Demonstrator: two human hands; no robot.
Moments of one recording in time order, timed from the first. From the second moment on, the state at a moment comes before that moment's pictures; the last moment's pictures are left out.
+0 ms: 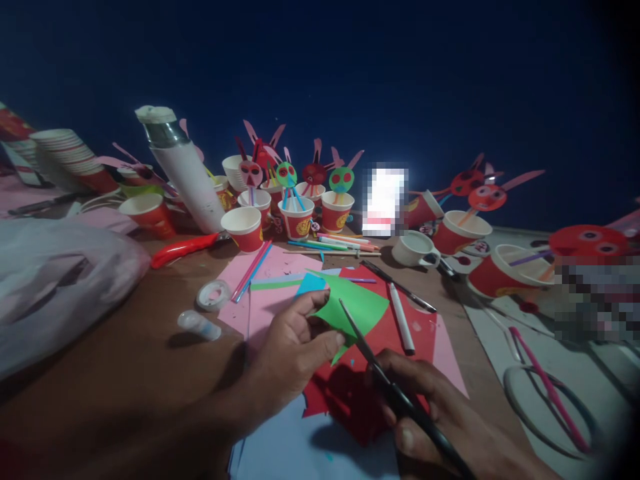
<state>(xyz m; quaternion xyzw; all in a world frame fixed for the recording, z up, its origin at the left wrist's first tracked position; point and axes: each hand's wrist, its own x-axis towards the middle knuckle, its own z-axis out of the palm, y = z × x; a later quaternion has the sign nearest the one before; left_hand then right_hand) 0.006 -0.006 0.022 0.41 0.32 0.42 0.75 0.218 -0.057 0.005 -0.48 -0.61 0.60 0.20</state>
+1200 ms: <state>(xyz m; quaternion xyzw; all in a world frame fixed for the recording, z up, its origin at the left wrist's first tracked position) 0.008 -0.003 0.021 0.39 0.34 0.42 0.75 0.212 -0.056 0.002 -0.44 -0.59 0.64 0.23</state>
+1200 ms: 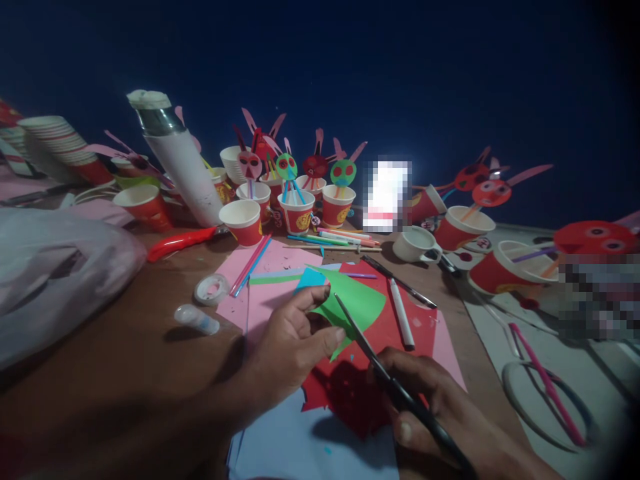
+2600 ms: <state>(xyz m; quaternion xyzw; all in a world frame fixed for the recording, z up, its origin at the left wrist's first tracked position) 0.004 -0.003 0.019 0.39 0.34 0.41 0.75 0.213 -0.056 -0.013 -0.45 -0.59 0.61 0.28</state>
